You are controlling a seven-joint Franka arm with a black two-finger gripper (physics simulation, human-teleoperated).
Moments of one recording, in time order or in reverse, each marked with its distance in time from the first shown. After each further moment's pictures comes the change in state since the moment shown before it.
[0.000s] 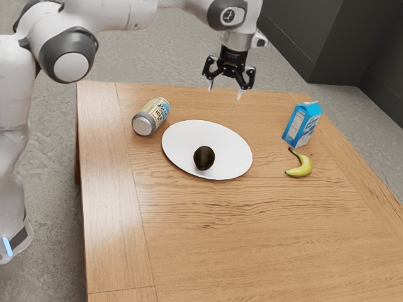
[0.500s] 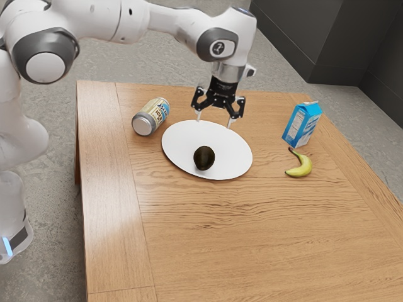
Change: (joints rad) arm -0.783 -0.062 0.695 -0.329 -0.039 0.131 -0.256
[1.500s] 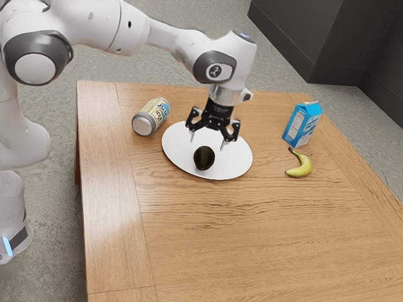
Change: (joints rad) arm -0.190 -0.005 0.099 -0.127 0.006 0.053 -0.014
